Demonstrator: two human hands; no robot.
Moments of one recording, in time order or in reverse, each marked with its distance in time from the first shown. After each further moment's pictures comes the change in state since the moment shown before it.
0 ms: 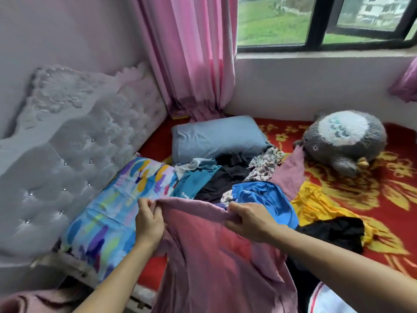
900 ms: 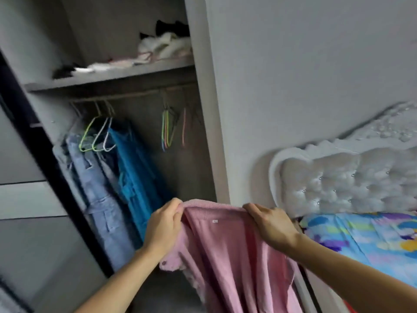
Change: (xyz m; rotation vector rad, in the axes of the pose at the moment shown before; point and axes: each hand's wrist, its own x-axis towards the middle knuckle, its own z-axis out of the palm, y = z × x) left_hand -0.428 -0.198 -0.556 0.628 0.877 -0.062; right_hand -0.081 -0.619 0.146 0.114 -0.028 -1.259
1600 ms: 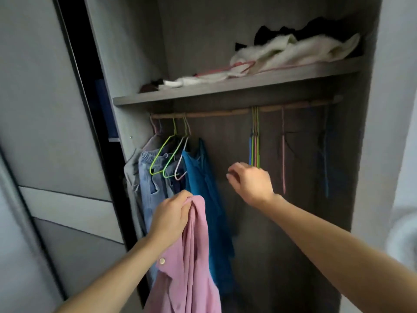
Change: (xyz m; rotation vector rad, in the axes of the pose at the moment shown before) left_hand 0.164 -0.238 -0.086 0.281 0.169 -0.103; right_hand 0.428 -0.115 0.112 0.197 0.254 -0.070
